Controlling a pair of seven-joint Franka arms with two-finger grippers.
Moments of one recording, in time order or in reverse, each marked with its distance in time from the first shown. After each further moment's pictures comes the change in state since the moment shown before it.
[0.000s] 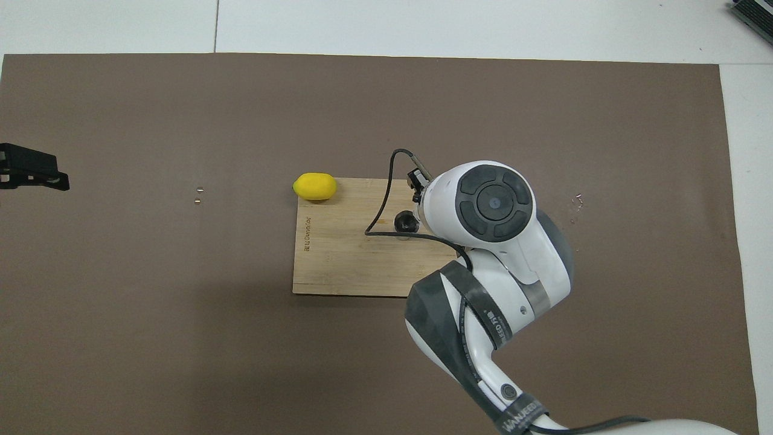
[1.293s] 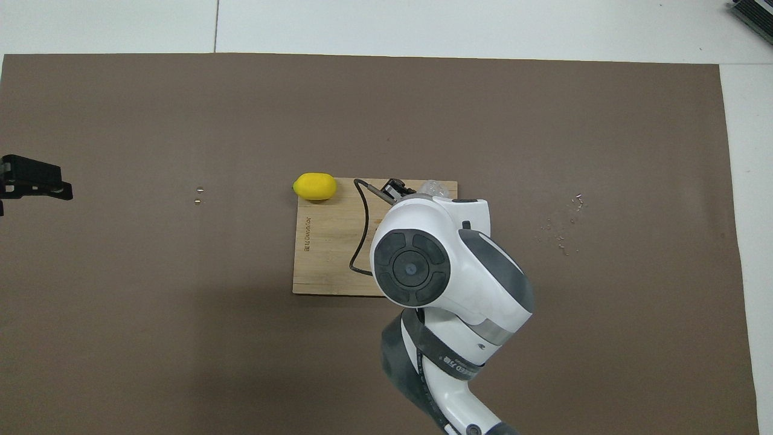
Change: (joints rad) left arm 0.006 -0.019 -0.008 -0.034 0.000 0.008 0.014; right arm 0.087 0.000 0.001 0.001 -0.303 0.001 0.001
